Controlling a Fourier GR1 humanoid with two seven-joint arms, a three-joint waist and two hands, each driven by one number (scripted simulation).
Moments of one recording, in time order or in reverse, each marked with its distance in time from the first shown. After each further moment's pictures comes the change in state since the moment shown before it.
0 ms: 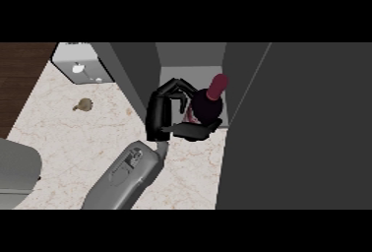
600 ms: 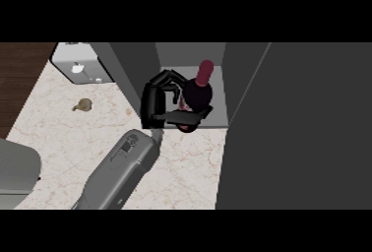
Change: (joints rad) left arm -0.072 0.004 0.093 0.151 0.067 -0.063 -0.057; right arm 0.018 0.007 0.026 -0.004 0.009 -0.005 -0.003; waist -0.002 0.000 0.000
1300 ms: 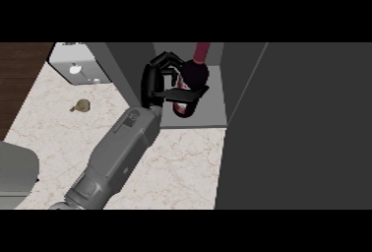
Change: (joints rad) left arm -0.218 -0.004 0.133 0.319 0.032 -0.085 -0.032; right arm 0.008 -0.002 -0.024 0.006 -0.008 0.023 -0.019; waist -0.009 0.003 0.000
